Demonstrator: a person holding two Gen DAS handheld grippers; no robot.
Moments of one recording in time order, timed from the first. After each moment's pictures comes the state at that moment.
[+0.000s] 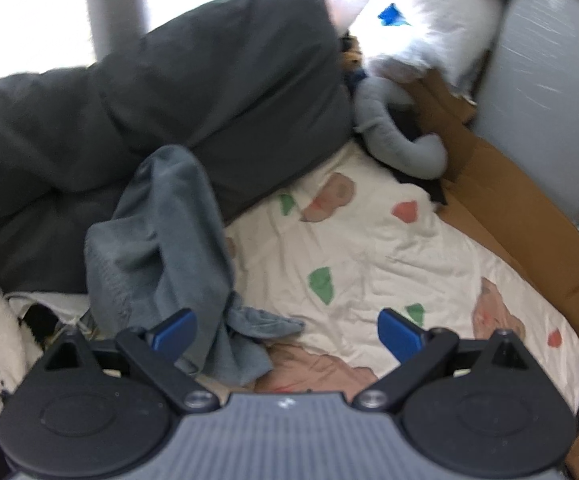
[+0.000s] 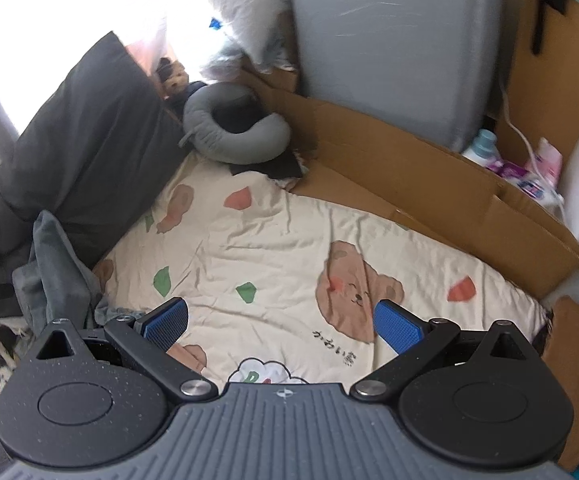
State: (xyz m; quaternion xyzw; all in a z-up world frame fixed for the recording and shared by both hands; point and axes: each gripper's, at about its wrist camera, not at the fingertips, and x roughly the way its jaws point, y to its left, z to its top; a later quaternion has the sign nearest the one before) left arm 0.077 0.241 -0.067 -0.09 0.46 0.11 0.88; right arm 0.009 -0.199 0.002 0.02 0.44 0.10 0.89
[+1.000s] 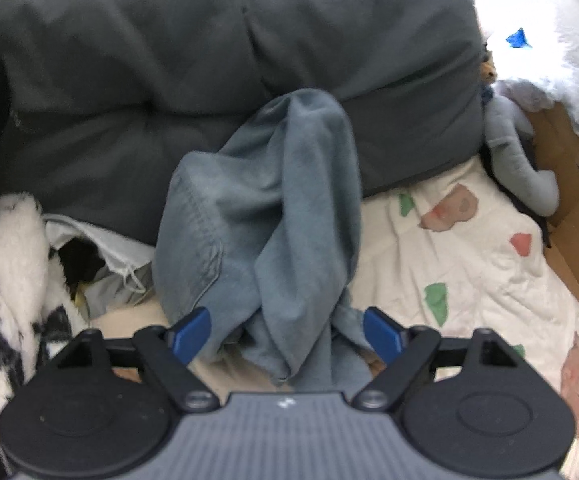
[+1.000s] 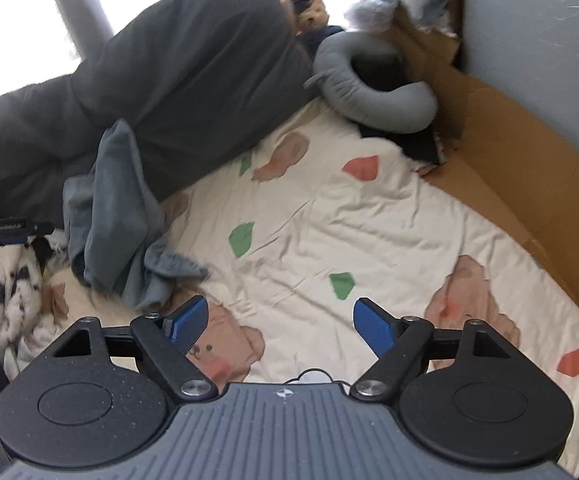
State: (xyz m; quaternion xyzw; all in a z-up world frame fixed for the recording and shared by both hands) left arm 0.061 0.336 -0.173 -0.15 0.42 0.23 0.86; right arm 0.066 -0.104 -0.112 -0.05 0.46 0.29 0.84
